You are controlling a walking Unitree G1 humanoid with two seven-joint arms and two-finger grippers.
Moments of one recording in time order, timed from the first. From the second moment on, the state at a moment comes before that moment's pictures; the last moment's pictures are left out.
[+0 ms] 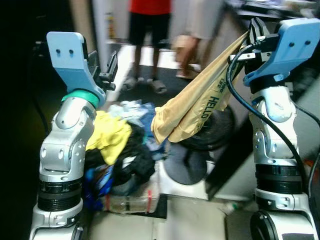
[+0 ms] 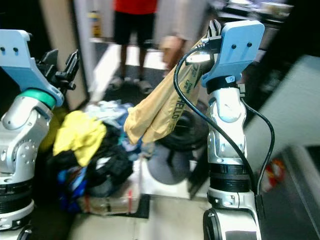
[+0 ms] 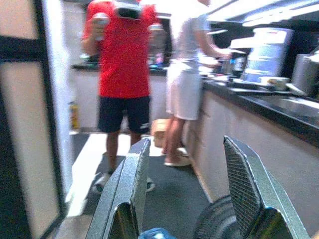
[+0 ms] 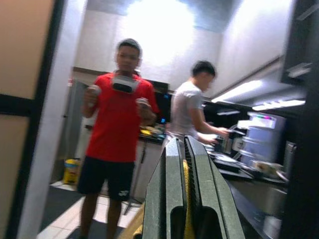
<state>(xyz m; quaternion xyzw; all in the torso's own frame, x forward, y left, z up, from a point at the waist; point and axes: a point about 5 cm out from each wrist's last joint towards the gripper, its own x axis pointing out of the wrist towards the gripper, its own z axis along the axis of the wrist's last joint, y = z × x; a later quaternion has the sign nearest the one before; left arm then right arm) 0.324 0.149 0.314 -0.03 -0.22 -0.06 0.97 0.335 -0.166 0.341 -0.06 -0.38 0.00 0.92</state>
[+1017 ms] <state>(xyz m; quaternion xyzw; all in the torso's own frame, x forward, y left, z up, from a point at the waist) 0.327 0.176 0.332 0.00 -0.24 -0.03 0.97 0.337 -0.161 0.334 -0.04 -0.37 0.02 0.93</state>
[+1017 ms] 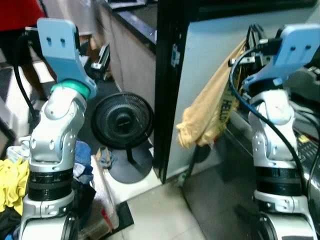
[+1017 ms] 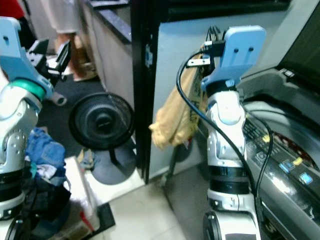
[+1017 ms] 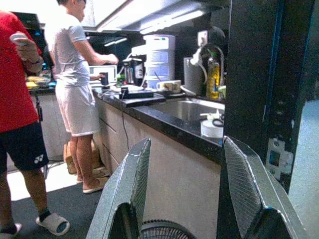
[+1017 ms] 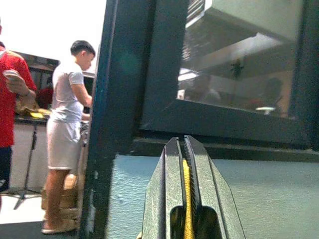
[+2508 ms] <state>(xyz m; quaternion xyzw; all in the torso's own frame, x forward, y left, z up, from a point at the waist) 0.329 0.177 0.335 0.01 -0.24 -0.03 0.97 0.338 -0.161 0.336 -0.03 -0.37 0.02 0.93</state>
